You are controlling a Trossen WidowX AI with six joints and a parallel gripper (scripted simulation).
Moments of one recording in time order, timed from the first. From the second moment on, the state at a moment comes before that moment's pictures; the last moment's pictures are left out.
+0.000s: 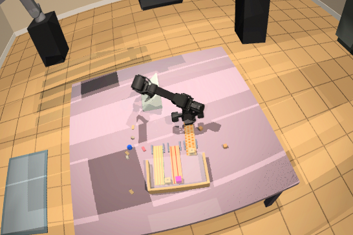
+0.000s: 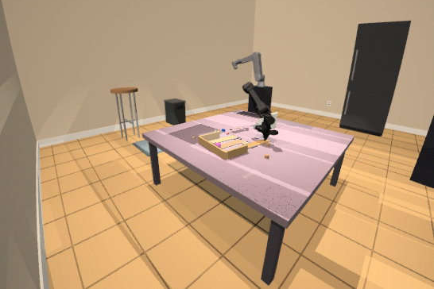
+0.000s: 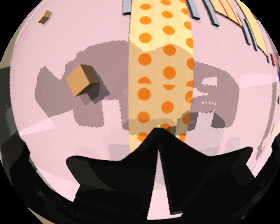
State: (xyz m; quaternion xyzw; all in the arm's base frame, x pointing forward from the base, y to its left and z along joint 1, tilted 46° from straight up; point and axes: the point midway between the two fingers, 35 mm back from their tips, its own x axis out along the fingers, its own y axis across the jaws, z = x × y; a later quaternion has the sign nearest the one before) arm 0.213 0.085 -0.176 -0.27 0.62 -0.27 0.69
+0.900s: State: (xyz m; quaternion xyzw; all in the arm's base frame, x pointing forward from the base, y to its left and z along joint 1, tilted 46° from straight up) arm 0.269 0.122 -0.140 -0.24 0.62 -0.29 0.68
